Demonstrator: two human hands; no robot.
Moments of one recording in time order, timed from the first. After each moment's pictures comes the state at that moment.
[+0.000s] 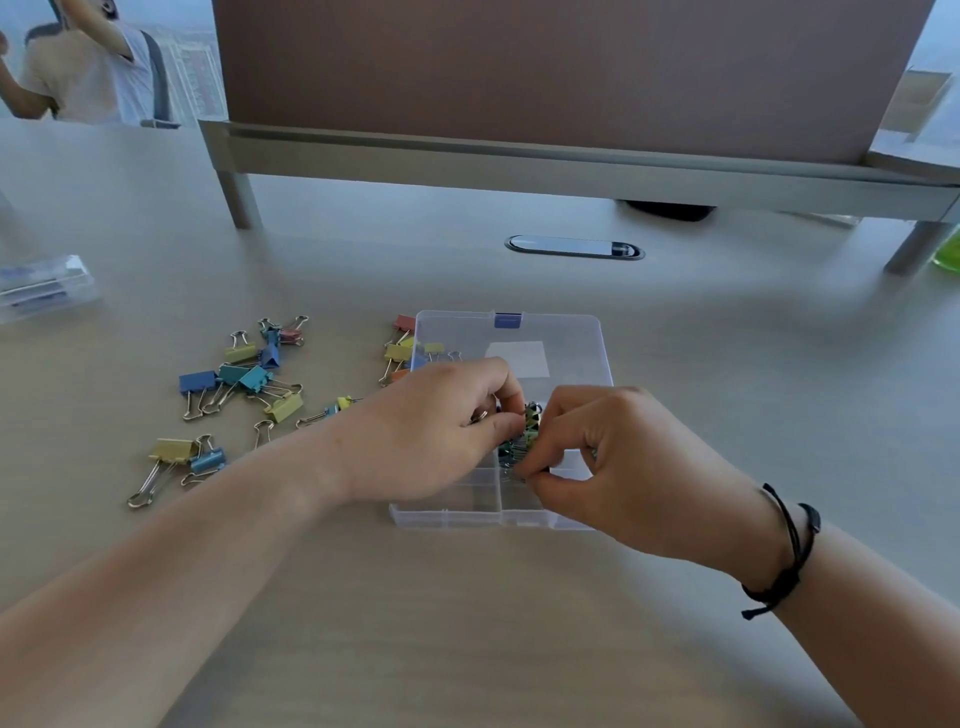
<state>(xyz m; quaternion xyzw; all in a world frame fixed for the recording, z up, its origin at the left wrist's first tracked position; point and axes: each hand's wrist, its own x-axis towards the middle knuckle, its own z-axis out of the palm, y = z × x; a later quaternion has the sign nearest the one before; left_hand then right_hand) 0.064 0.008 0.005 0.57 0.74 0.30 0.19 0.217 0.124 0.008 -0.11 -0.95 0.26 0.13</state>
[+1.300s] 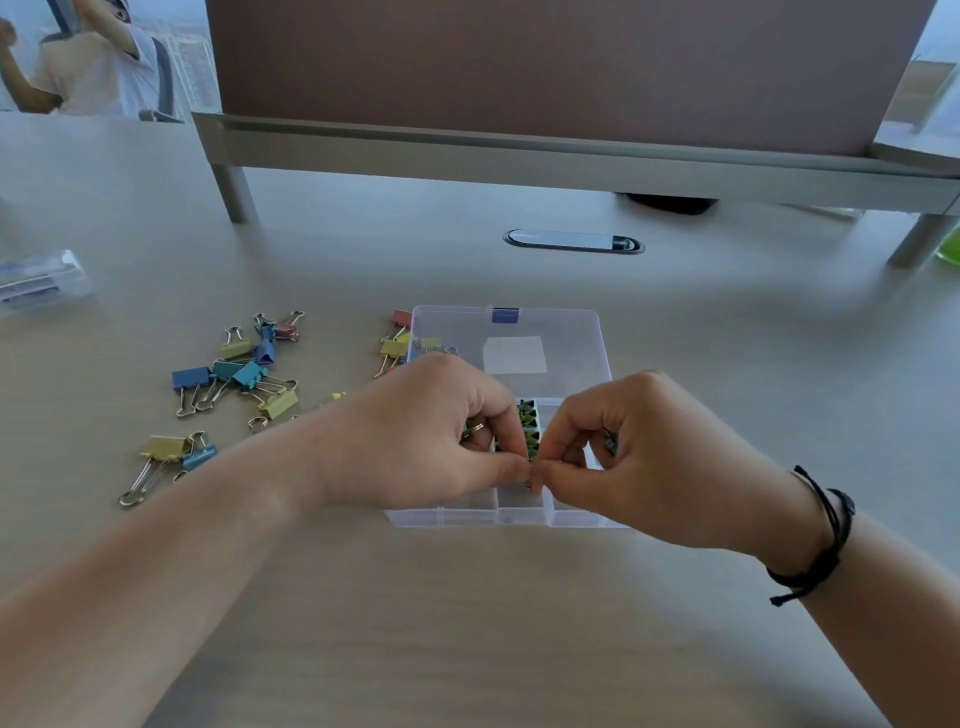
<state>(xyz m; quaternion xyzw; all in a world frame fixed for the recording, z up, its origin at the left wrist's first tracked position) 0.069 -0.002 0.019 0.59 0.72 0.28 0.21 0.227 0.132 0.020 -0.11 -0.94 0.30 0.11</state>
